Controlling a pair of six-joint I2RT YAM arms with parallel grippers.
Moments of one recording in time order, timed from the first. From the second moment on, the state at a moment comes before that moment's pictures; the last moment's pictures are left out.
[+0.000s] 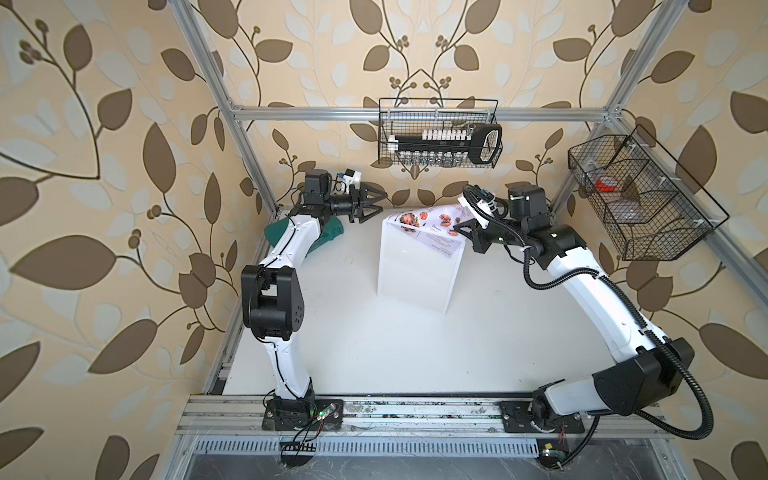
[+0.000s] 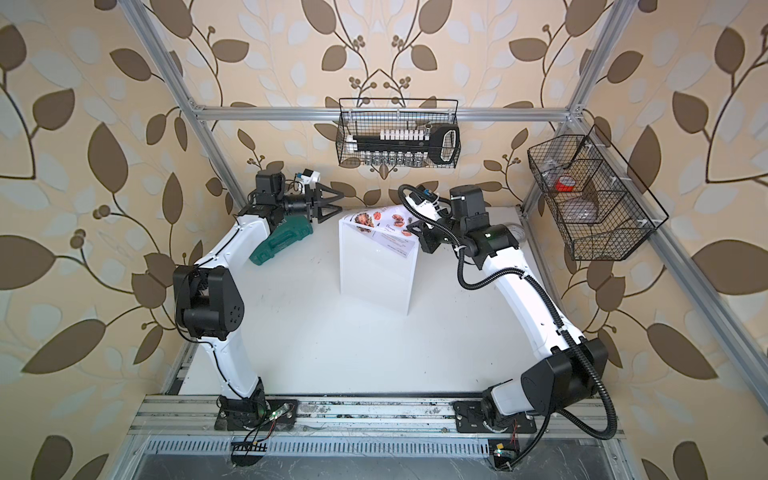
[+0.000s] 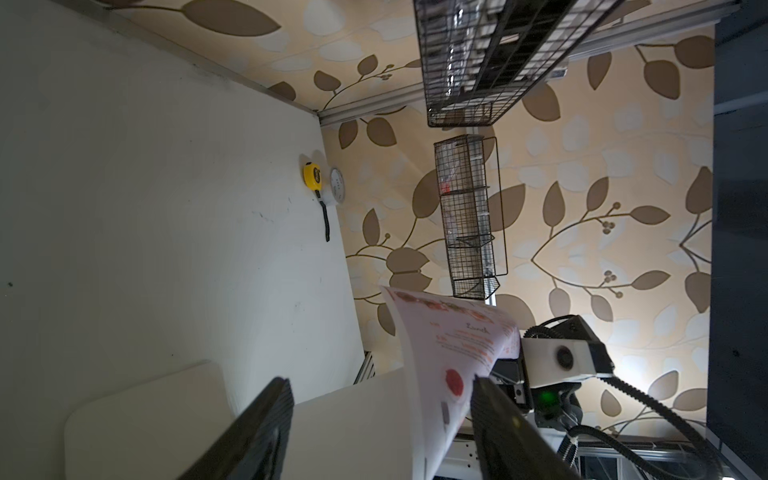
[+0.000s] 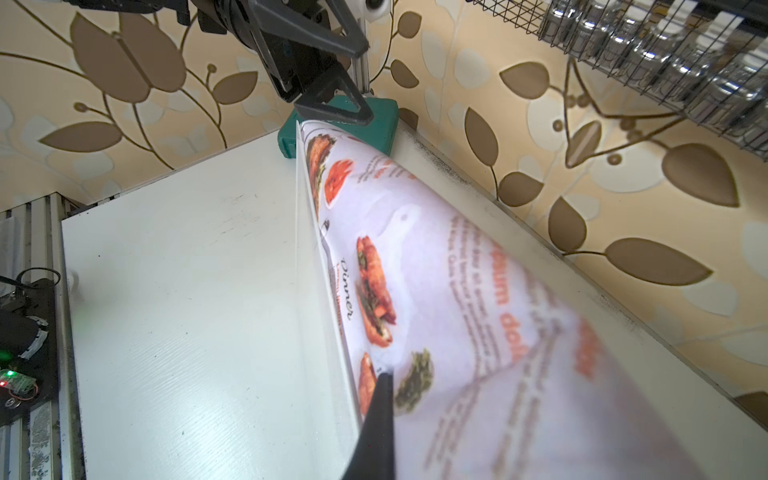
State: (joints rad) left arm -0.07 1.91 1.70 -0.22 1.19 -0.90; right arm 0.31 1.45 1.51 -0.61 -0.46 -0.30
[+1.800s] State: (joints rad) left arm -0.12 1.84 1.57 0.25 1.33 -1.28; right arm 0.33 1.47 1.54 -0.54 -0.53 -0.28
